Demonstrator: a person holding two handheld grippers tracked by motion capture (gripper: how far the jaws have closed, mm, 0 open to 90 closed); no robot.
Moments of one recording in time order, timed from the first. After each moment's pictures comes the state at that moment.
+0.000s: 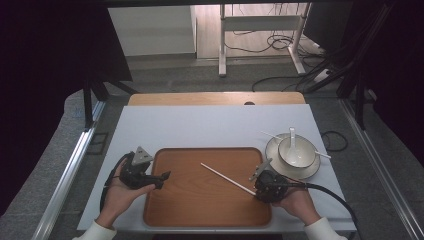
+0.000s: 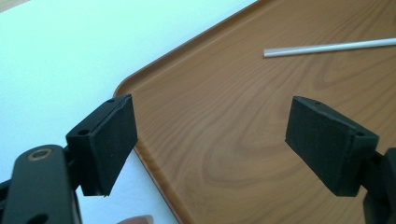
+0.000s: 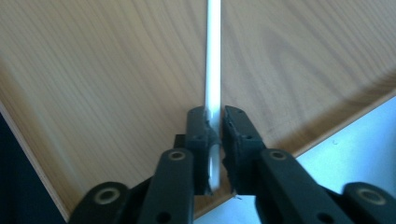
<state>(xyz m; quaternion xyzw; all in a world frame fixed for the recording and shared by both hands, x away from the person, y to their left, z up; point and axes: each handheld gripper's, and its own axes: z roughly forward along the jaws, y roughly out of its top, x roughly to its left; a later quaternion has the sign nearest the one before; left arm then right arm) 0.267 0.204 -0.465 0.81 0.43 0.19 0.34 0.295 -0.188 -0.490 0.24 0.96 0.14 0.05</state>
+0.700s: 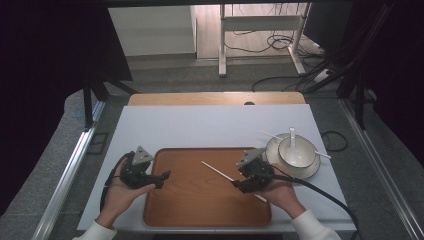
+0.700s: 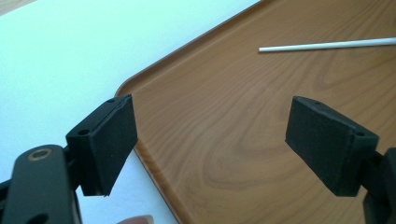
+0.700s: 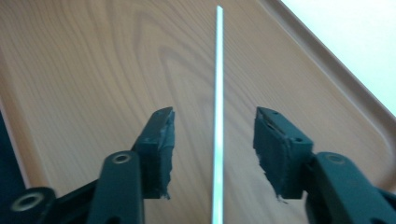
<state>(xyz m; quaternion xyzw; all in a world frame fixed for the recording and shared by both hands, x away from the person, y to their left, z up) 0.267 0.203 -0.464 0.81 0.43 0.20 0.34 0.307 -0.143 -0.458 0.23 0.93 0.29 0.09</state>
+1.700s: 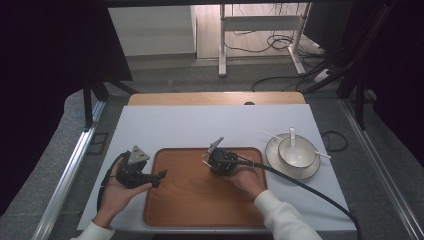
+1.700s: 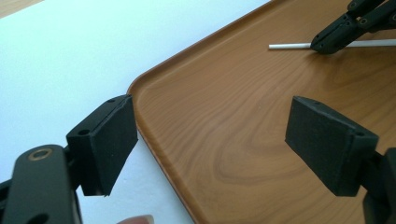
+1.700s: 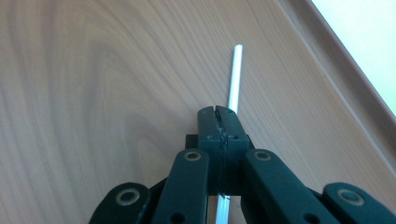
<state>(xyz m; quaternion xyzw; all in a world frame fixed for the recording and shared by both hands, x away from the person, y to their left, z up) 0.266 0.211 -0.463 0.81 0.44 0.20 0.34 0.361 -0.061 -0.503 0.20 0.95 0.22 0.08</state>
